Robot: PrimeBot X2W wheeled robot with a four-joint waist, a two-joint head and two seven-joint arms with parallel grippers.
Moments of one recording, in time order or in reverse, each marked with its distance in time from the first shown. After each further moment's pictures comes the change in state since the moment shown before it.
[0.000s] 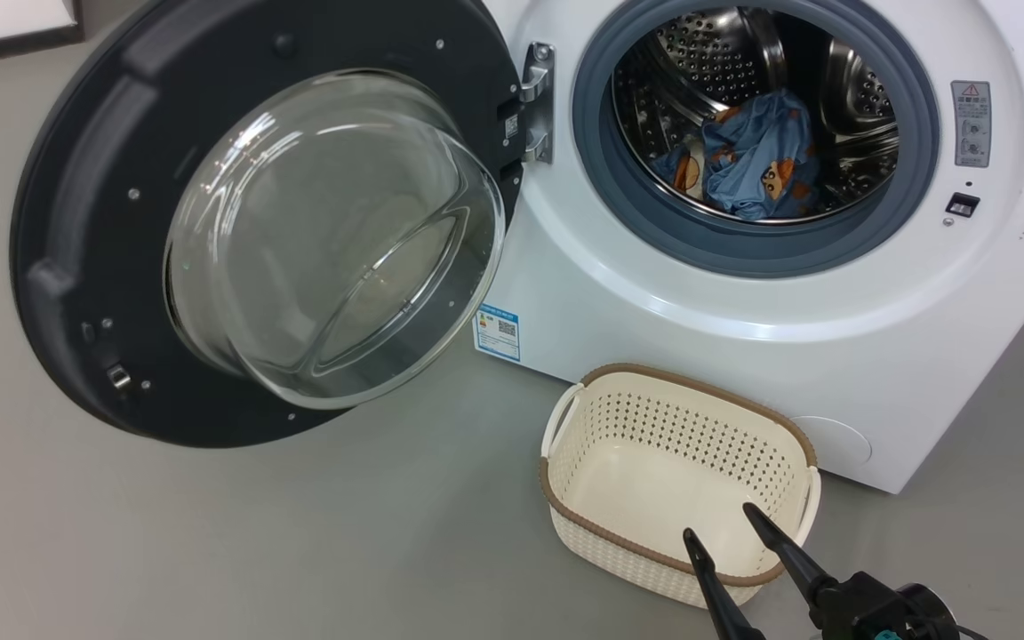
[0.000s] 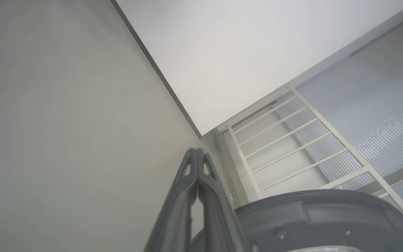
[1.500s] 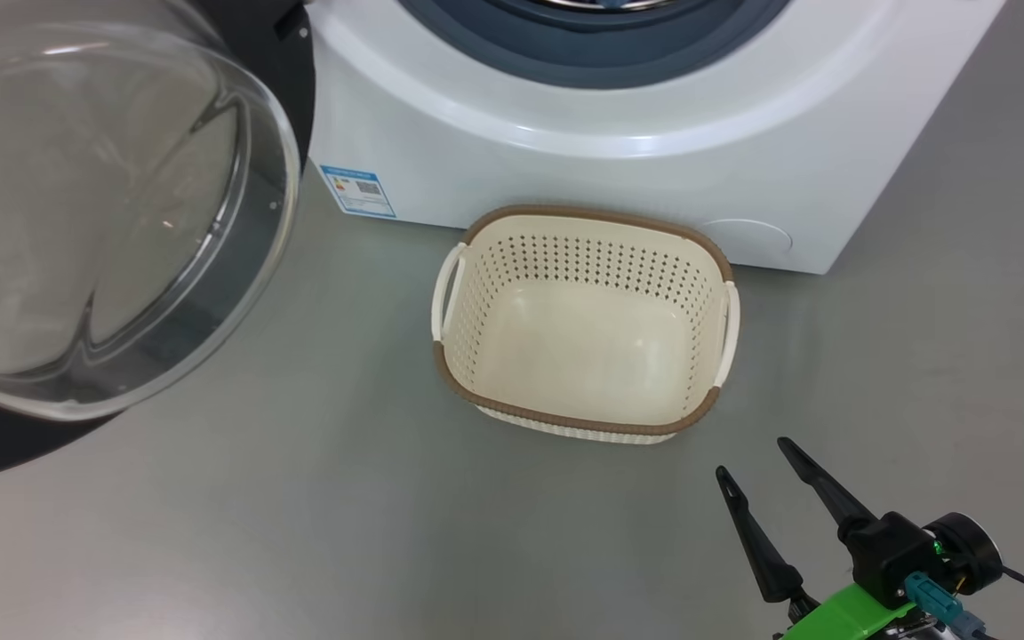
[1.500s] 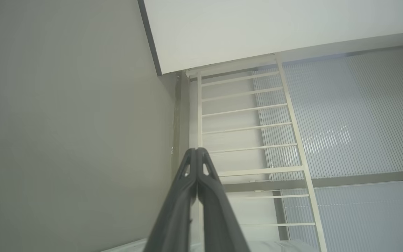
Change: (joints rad) left arm -0.694 0.510 0.180 0.786 -0.387 -0.103 0.406; right arm -0.103 -0.086 -0.017 0.007 -0.019 0.000 0.000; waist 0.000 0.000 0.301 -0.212
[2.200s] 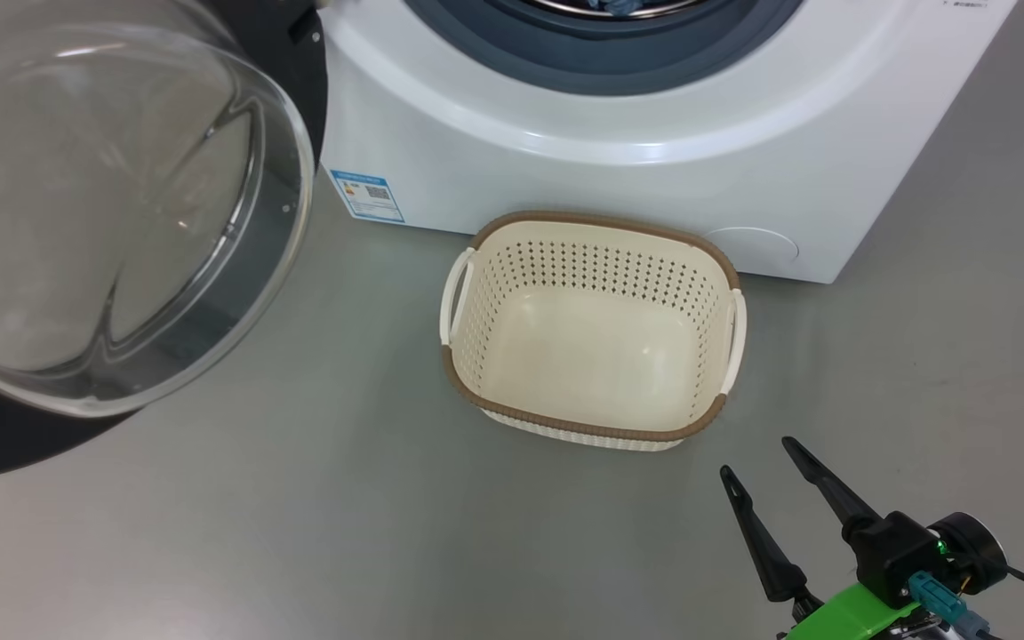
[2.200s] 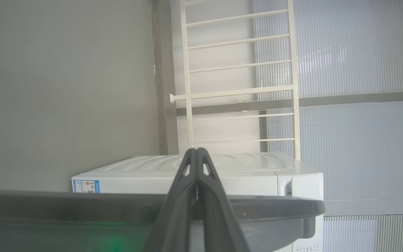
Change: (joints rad) left arm 0.064 -0.087 -0.070 -0.136 -0.099 -0.010 0.415; right arm 0.001 -0.003 -0.006 -0.001 -0.004 0.000 0.000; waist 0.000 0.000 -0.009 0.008
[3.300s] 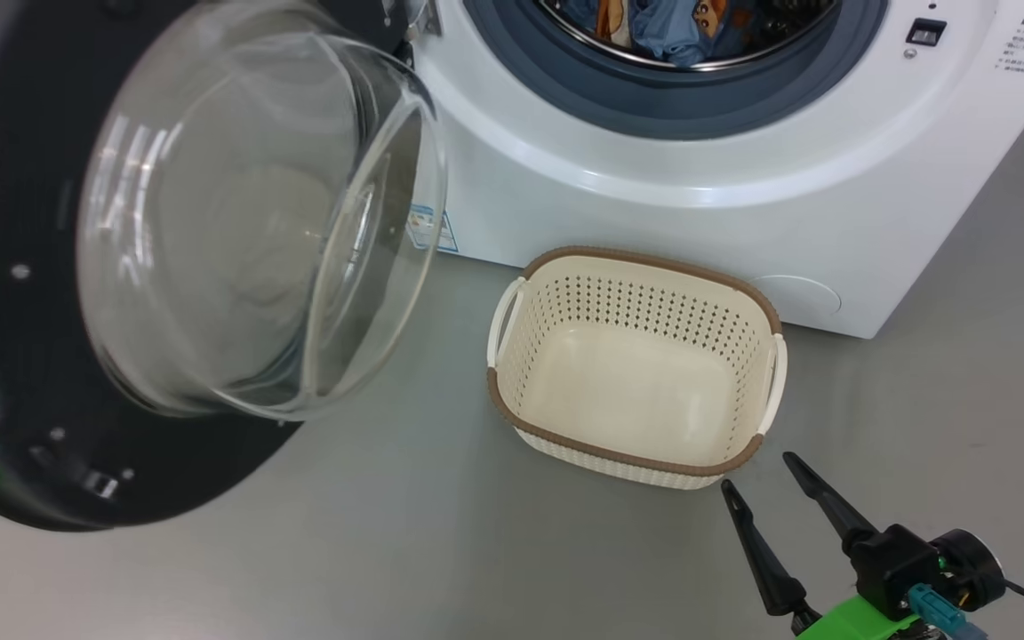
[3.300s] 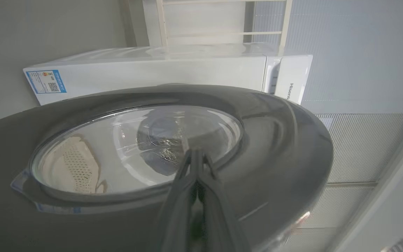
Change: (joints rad) left arm 0.179 -0.232 -0.100 -0.291 -0.107 0.005 0.396; right arm 0.024 0.009 -0.008 0.006 0.004 0.000 0.000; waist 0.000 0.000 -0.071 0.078
